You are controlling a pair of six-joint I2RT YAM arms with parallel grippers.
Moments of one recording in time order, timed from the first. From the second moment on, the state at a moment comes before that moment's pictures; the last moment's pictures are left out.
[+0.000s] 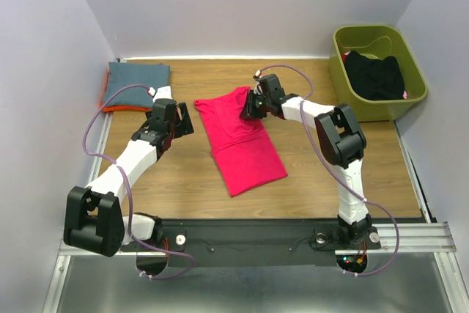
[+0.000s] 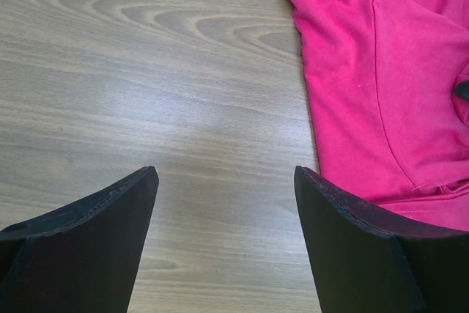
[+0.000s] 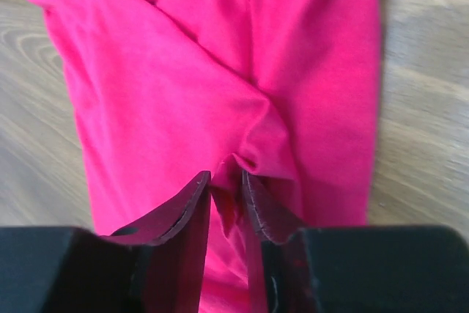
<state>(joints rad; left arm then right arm) -0.28 1.25 0.81 -0.25 -0.24 -0.40 0.48 2.19 1.56 -0.10 -0.32 0.52</state>
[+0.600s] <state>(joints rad) -0.28 1.25 0.81 -0.25 -0.23 -0.40 0.49 2.19 1.56 -0.10 -0.31 0.56</state>
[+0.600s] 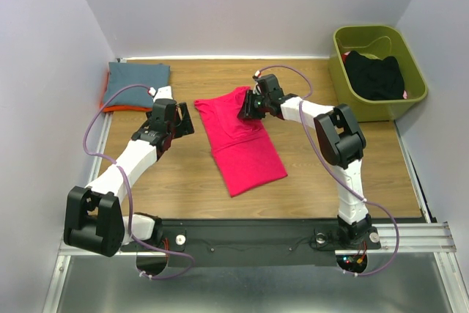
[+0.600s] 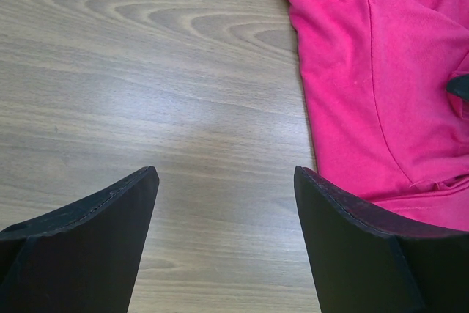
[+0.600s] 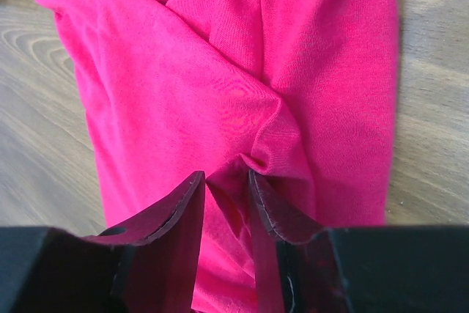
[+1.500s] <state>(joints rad) -0.28 1.26 0.81 -0.25 -0.22 -0.40 0.49 2.18 1.57 -0.11 -0.33 0.56</state>
